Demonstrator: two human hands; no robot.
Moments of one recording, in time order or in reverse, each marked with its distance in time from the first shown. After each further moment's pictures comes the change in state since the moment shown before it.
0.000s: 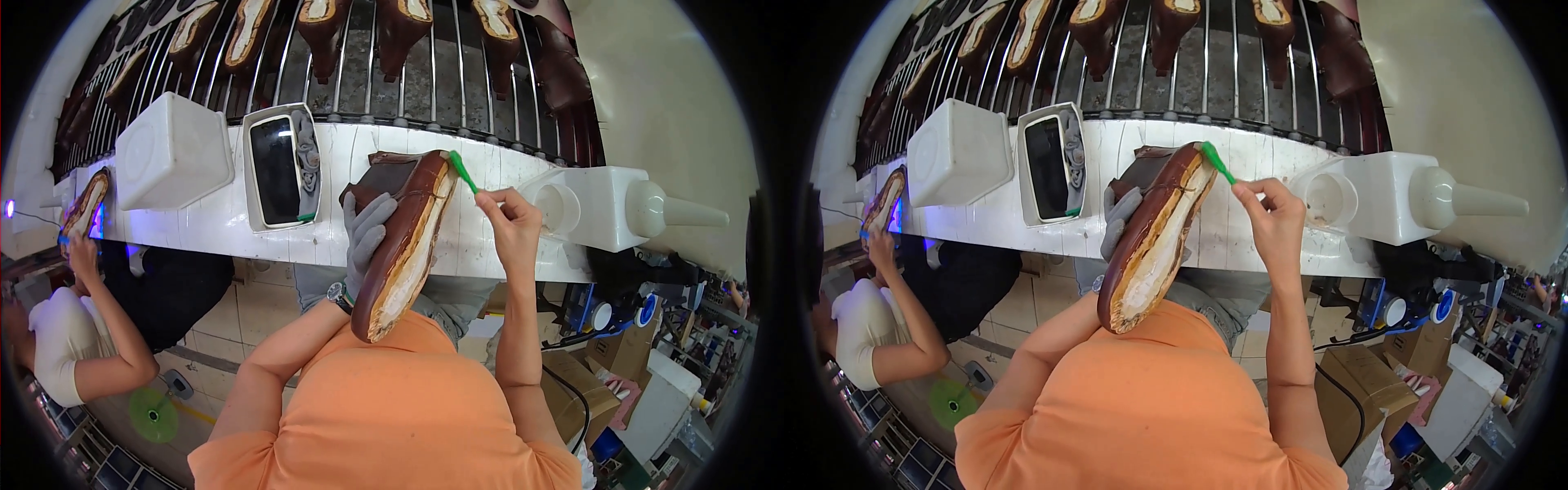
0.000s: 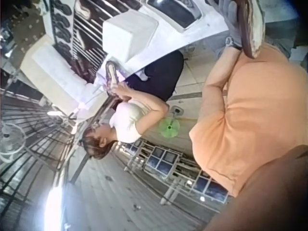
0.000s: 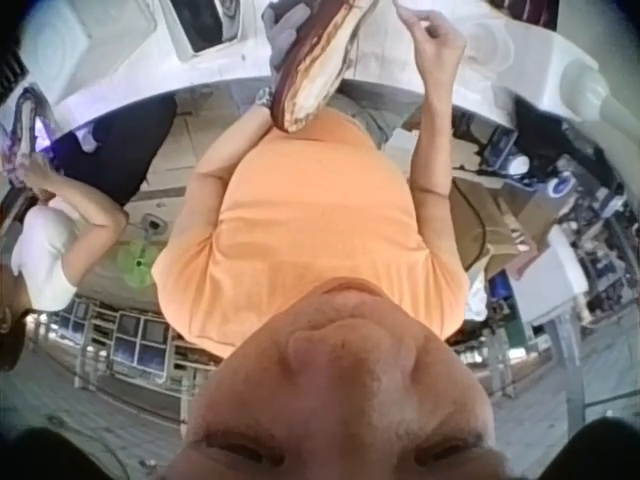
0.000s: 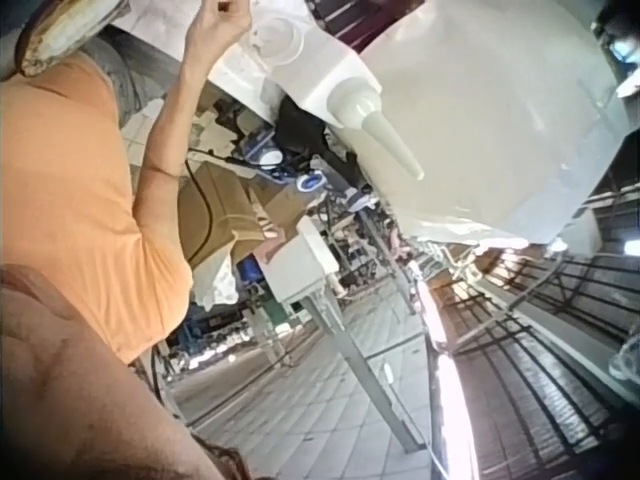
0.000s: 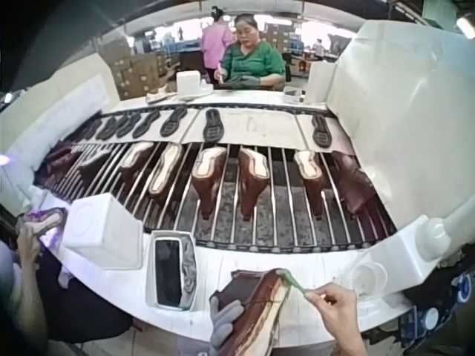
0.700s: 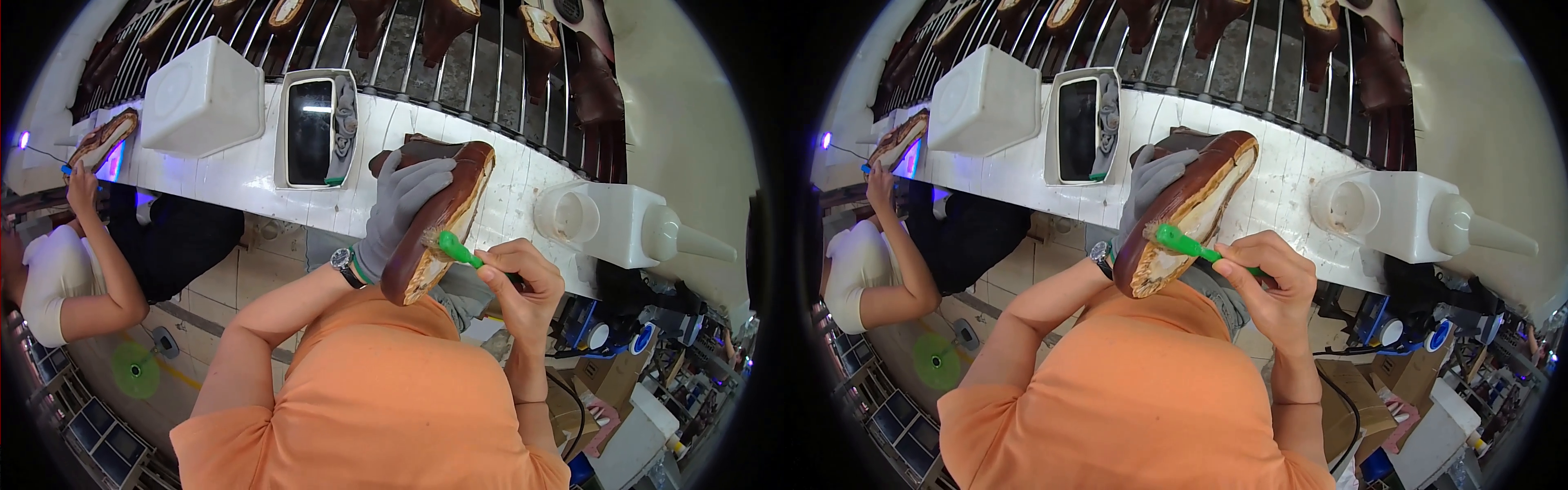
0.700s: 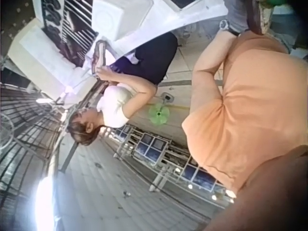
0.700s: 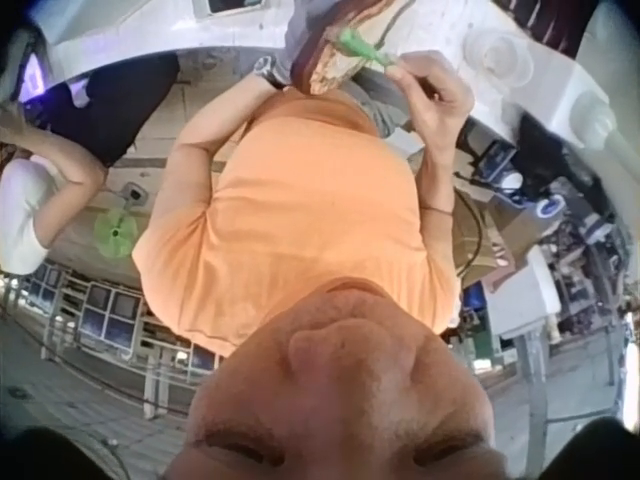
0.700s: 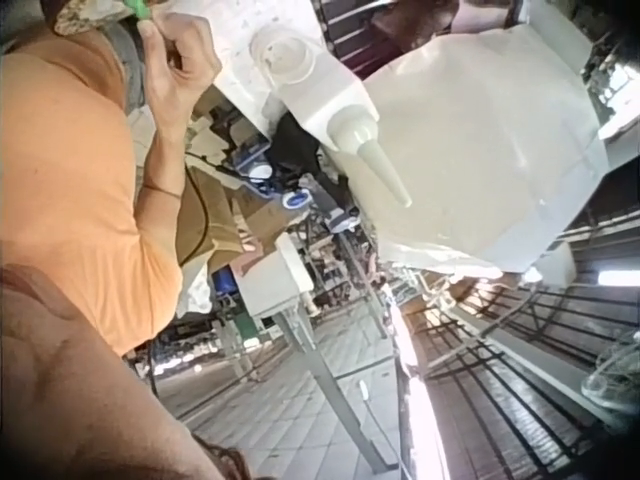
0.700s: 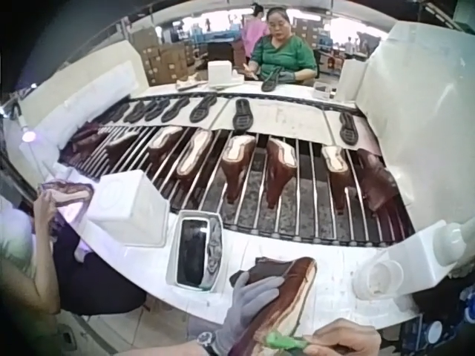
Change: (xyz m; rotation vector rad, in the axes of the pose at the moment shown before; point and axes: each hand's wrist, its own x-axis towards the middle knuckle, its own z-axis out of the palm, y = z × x) left_hand 0.043 0.014 -0.022 0.043 -0.213 -0.017; right_hand -0.071 -0.067 -0.016 0.218 -0.338 -0.272
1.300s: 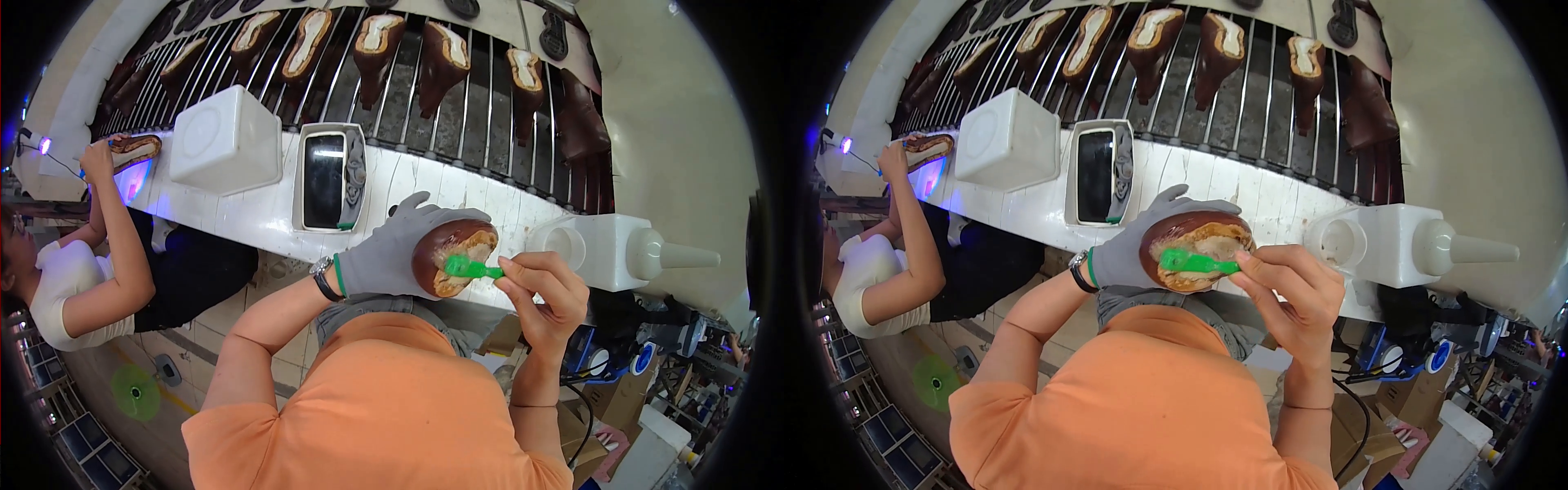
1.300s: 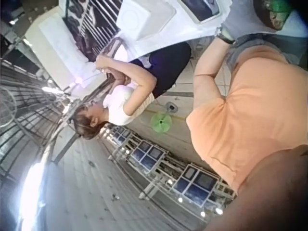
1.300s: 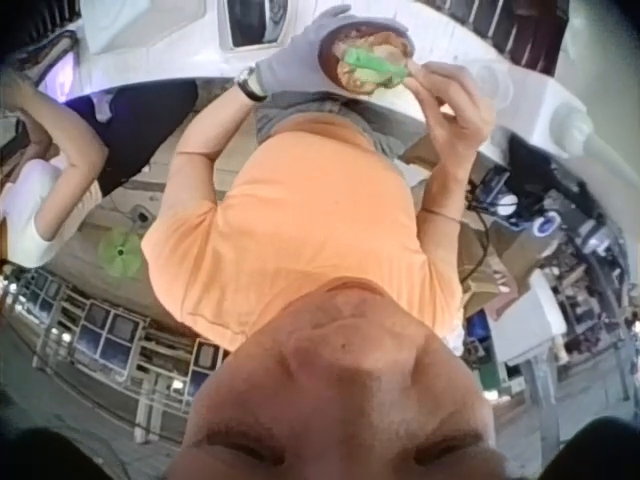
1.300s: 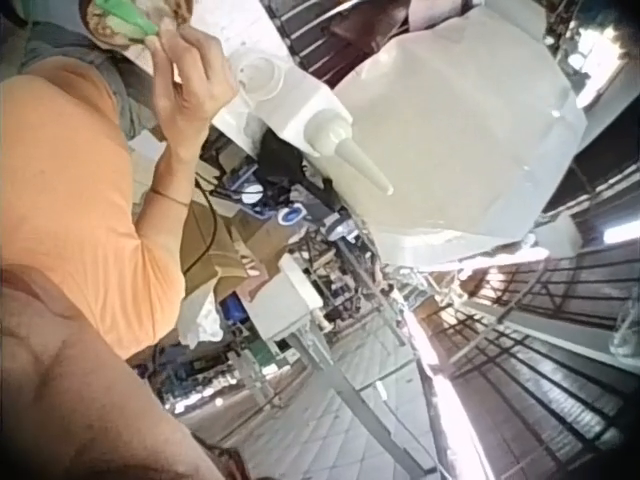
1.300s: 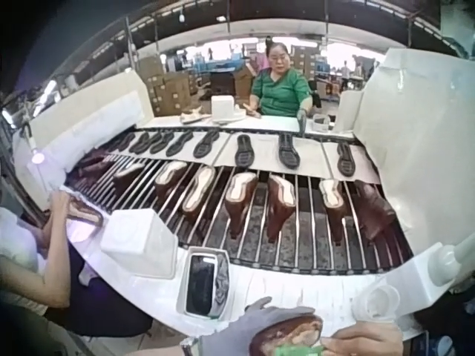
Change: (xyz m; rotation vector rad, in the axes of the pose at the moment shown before) left_hand 0.068 0.019 -0.044 -0.156 -0.627 -0.056; right_hand 0.034 -0.044 -0.023 -0.322 0.056 -0.409
